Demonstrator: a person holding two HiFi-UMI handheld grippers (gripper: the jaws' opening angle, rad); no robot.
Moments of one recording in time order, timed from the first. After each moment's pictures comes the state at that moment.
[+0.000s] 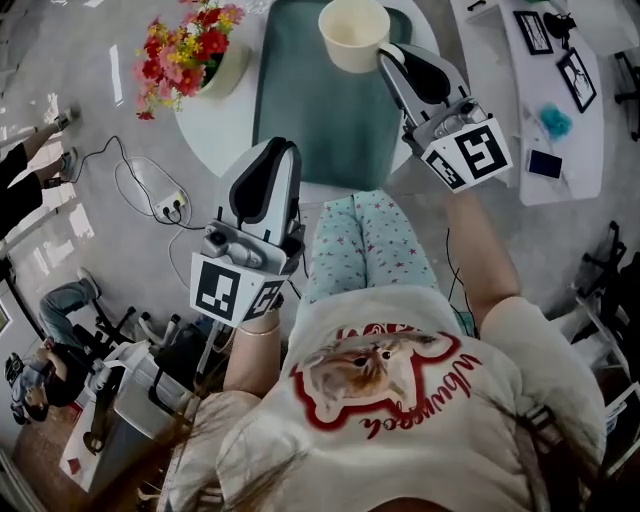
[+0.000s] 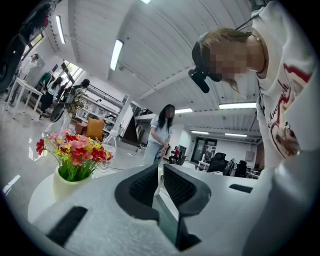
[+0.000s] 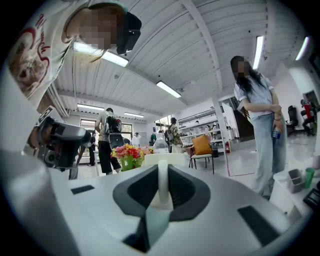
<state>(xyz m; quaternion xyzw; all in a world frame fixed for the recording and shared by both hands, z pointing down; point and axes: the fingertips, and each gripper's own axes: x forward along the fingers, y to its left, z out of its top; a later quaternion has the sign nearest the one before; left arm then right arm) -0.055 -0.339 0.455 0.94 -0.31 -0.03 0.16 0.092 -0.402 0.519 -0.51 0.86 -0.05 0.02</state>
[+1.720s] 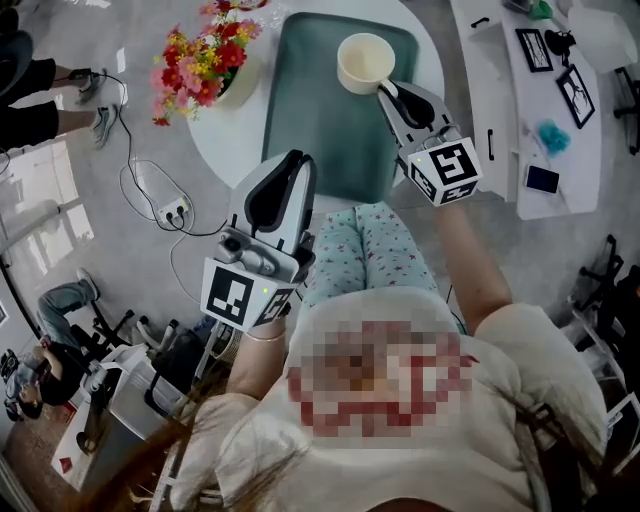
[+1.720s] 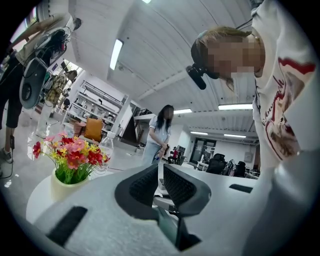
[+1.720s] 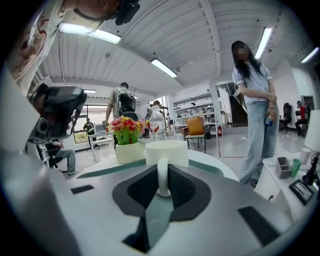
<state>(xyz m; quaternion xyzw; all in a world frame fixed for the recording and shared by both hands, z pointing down) -0.051 -0.337 0.444 0.94 -0.31 -0.04 0.16 0.084 -0.393 0.590 -0.53 0.83 -0.12 -0.09</state>
